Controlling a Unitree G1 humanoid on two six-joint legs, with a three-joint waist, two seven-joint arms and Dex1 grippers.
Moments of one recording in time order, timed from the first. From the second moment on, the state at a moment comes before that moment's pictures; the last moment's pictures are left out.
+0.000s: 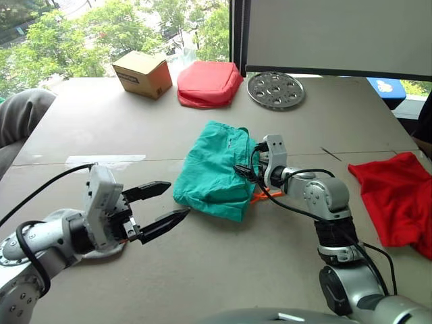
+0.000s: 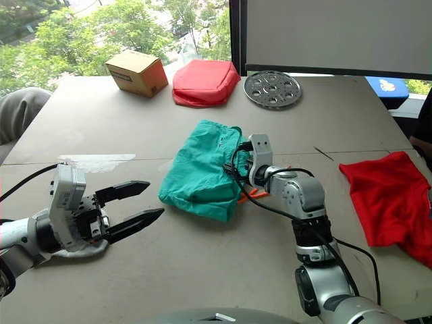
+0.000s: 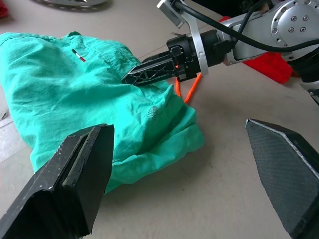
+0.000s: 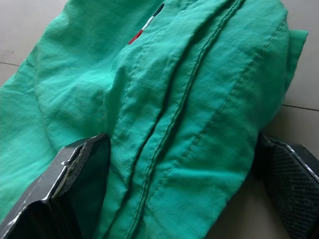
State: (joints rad) left arm 0.32 0.83 0.59 -0.73 -0.98 0.76 -0.82; right arm -0.59 0.00 0.07 0.02 0.41 1.04 0.19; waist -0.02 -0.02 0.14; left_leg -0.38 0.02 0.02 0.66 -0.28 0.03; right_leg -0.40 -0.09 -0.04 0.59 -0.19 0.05
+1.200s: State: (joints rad) left arm -0.01 0.62 0.10 -0.60 -0.80 0.63 -0.78; right arm -0.24 -0.14 -0.02 -0.34 0.34 0.50 0.39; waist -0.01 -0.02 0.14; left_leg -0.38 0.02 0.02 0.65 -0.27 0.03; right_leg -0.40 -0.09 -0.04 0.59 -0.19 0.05
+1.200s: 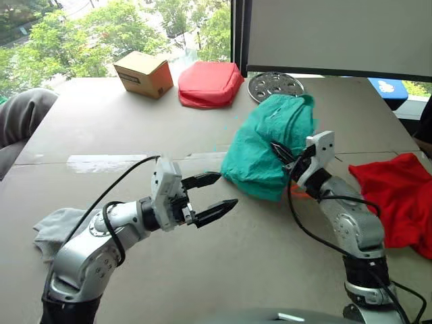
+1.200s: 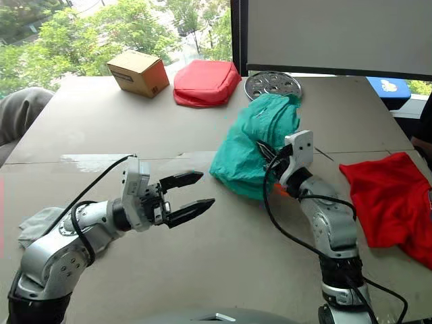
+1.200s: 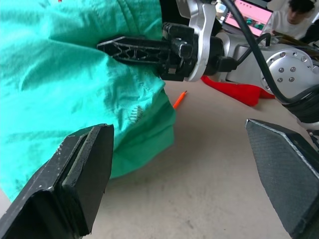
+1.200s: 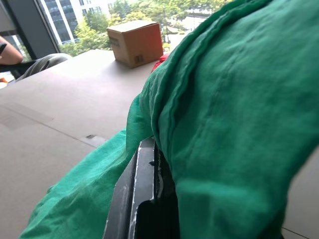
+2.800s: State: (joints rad) left arm -0.07 0.54 0.10 -0.50 -0.71 0.61 -0.76; right arm 0.20 -0.58 -0.32 -0.95 1.00 0.74 0.44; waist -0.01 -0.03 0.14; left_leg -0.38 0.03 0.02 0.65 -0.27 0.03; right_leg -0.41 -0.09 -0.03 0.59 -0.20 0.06
